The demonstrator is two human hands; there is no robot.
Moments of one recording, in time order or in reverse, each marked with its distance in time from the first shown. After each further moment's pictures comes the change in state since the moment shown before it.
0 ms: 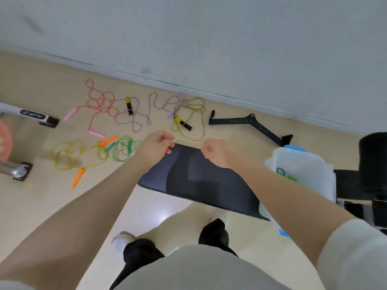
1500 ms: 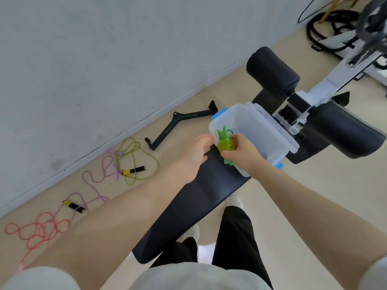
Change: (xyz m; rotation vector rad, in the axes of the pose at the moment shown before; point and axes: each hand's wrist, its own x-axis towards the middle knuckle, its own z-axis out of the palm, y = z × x) left_hand -0.033 0.121 0.166 0.041 -0.899 -0.023; right_hand -0.117 0.091 0.004 0.942 0.801 0.603
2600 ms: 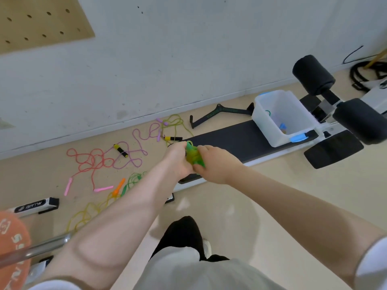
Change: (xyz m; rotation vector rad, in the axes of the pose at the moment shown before) left_hand -0.327 -0.192 -0.097 -0.631 0.393 -0.100; right_hand -0.345 0.007 0.183 -0.855 -0.289 -0.767
